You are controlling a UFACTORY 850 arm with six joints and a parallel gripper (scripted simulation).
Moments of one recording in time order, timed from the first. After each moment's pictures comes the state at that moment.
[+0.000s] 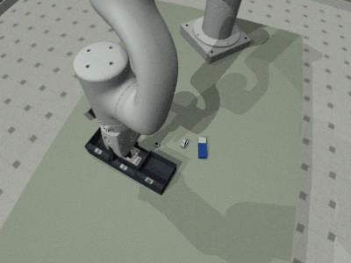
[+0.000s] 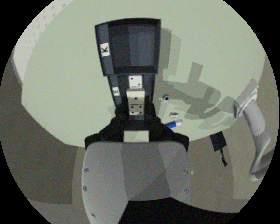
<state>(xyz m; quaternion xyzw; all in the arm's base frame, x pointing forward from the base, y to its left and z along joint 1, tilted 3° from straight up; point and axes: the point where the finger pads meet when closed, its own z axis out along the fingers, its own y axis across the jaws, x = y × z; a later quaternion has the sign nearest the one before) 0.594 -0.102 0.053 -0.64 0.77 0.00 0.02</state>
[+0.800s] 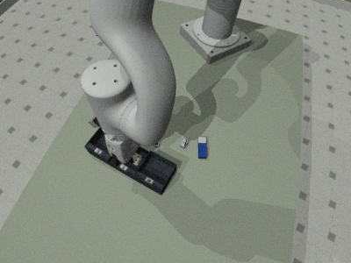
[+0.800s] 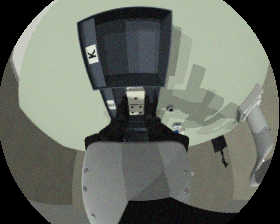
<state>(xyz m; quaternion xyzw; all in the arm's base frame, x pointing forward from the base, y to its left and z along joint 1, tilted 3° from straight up) 0.595 -0.100 0.014 -0.64 0.77 0.00 0.02</state>
